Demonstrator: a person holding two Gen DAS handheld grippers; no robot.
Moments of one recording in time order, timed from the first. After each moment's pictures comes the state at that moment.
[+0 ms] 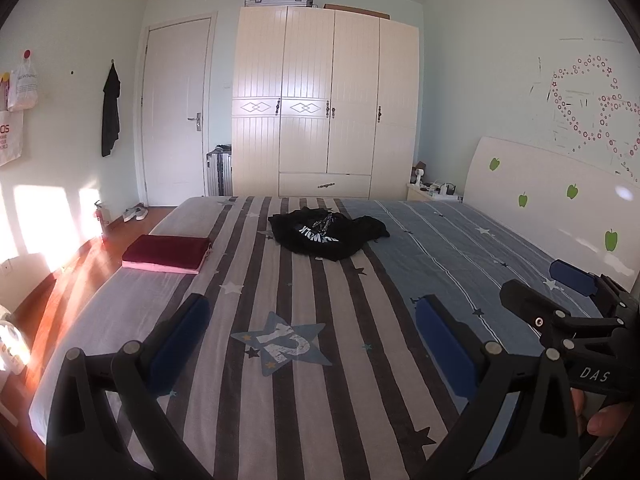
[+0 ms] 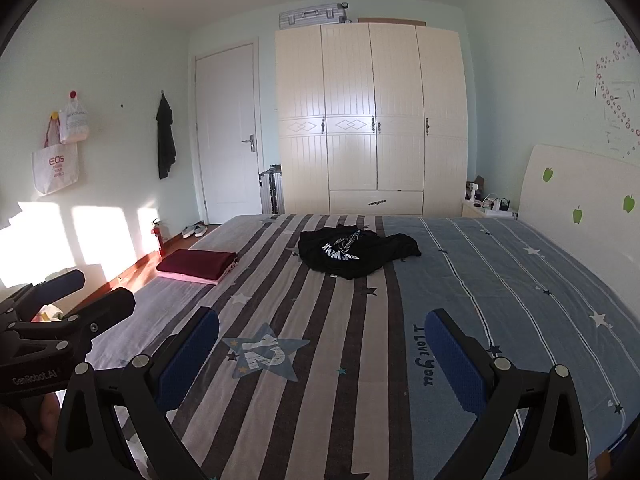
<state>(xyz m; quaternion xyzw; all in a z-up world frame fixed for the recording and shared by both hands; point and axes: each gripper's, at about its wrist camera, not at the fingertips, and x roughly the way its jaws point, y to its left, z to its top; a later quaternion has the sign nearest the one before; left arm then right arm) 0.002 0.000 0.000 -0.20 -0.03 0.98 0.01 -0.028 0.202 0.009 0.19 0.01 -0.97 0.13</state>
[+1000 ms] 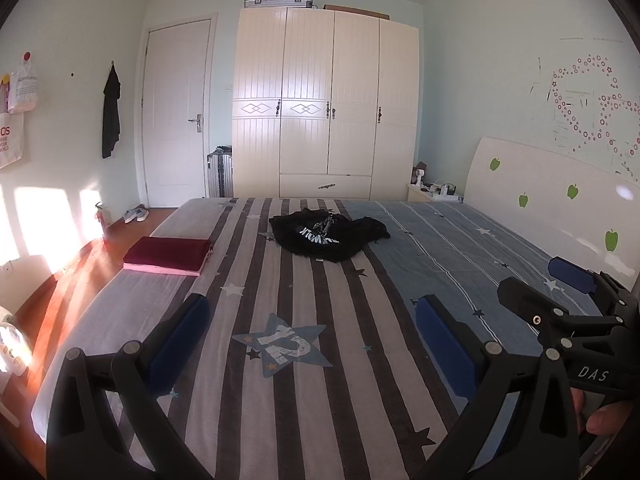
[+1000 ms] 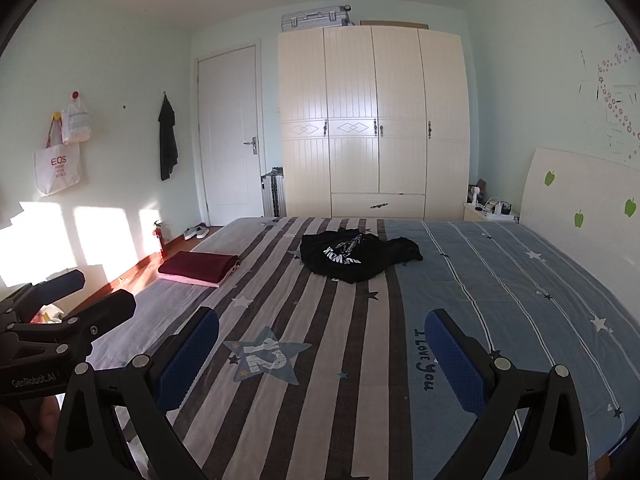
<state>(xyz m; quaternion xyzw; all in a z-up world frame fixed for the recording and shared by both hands) 0.002 -0.006 0.003 -0.19 -0.03 0.98 0.01 -0.028 0.199 0.009 0.19 0.01 -0.97 0.14</state>
